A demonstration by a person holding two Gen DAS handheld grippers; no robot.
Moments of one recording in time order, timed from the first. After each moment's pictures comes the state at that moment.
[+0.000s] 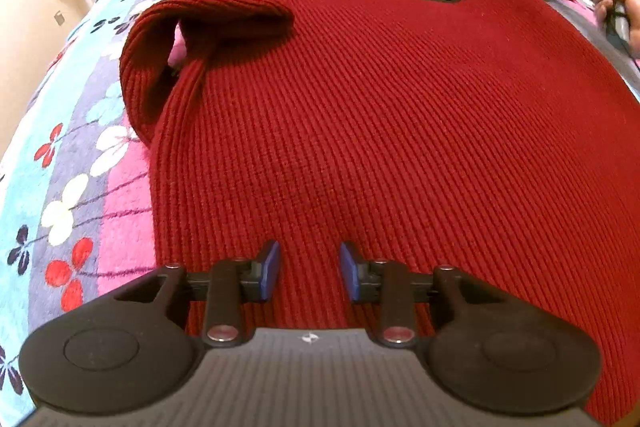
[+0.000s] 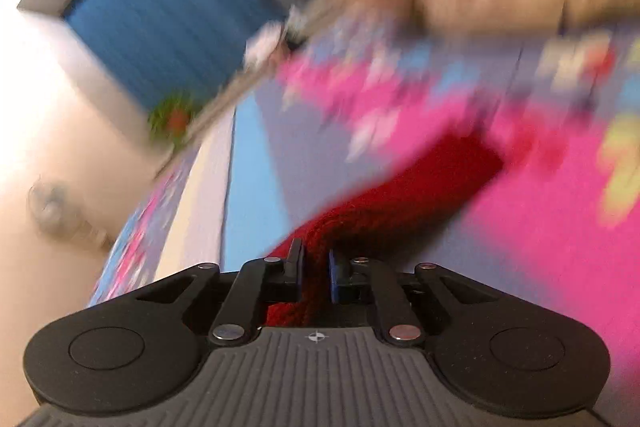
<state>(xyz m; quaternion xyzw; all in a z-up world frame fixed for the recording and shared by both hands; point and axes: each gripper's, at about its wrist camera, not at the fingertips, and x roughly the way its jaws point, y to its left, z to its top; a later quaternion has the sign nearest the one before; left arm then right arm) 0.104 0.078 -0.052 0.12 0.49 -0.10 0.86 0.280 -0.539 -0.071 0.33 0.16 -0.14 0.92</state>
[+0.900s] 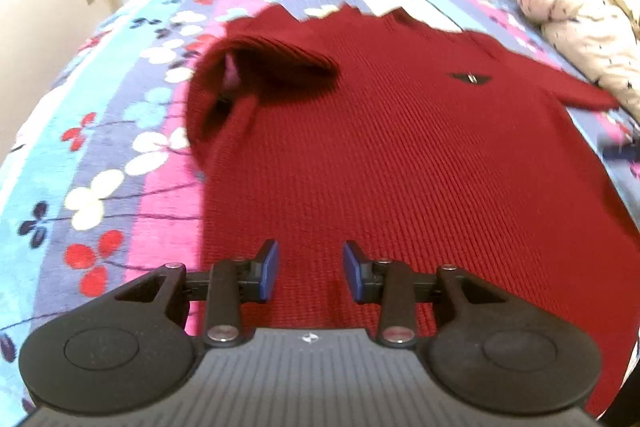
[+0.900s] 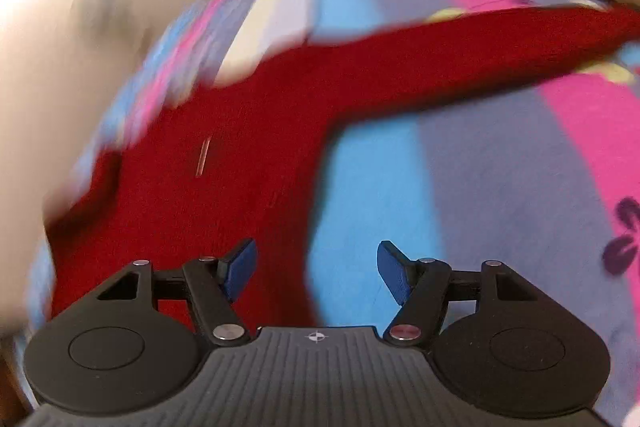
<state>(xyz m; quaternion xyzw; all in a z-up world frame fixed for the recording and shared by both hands) 0.097 0.118 -0.011 0.02 0.44 -0.07 0.89 0.133 -0.402 -0.056 0.11 0.44 0.11 0.88</state>
